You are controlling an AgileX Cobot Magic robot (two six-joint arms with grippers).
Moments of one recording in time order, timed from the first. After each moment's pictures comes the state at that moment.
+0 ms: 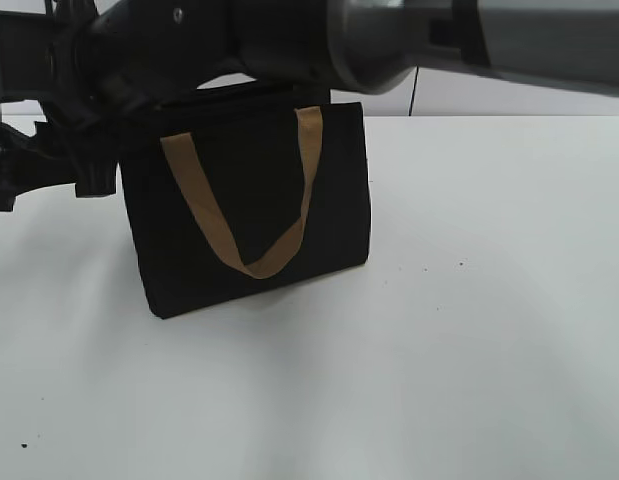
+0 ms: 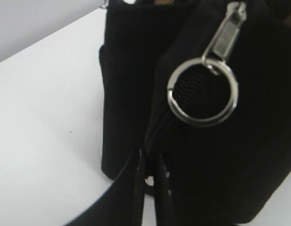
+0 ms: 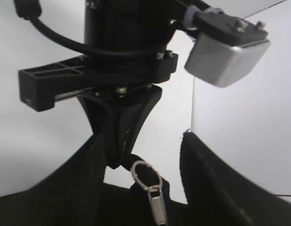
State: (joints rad) left arm 0.19 1.75 -0.92 -1.44 0.87 2.20; right arm 0.88 2.13 -1.80 0.31 0.31 -1.38
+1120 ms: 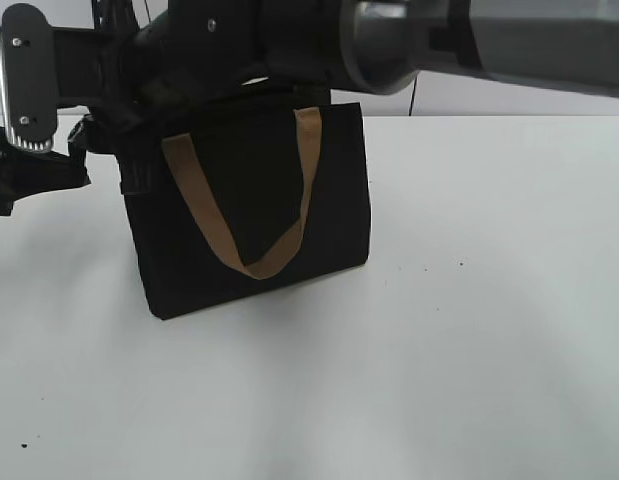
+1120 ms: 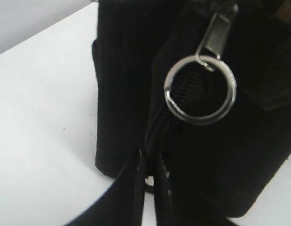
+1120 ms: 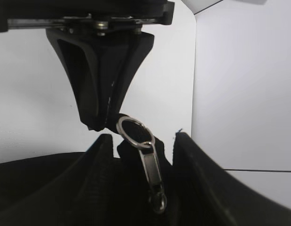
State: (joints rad) left arm 0.19 1.75 -0.92 -1.41 0.88 2.18; right arm 0.83 2.17 -1.80 0.31 0.32 -1.41
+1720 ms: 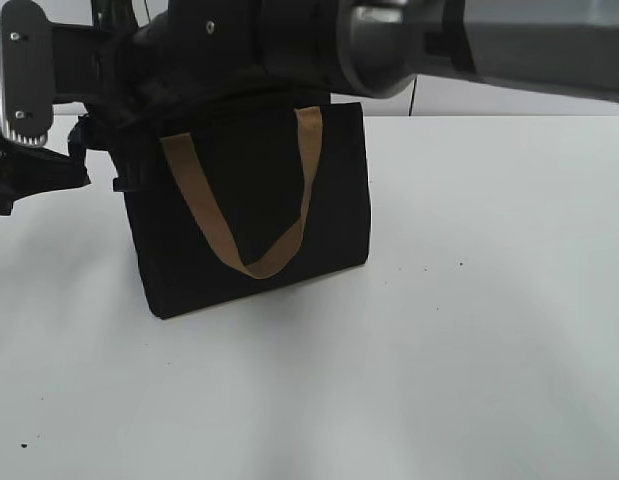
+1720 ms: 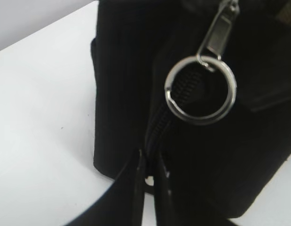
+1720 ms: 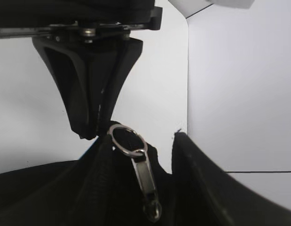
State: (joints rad) left arm 0.19 1.75 -0.92 -1.41 0.89 2.17; right arm 0.83 2.17 -1.80 0.36 0.28 -1.43
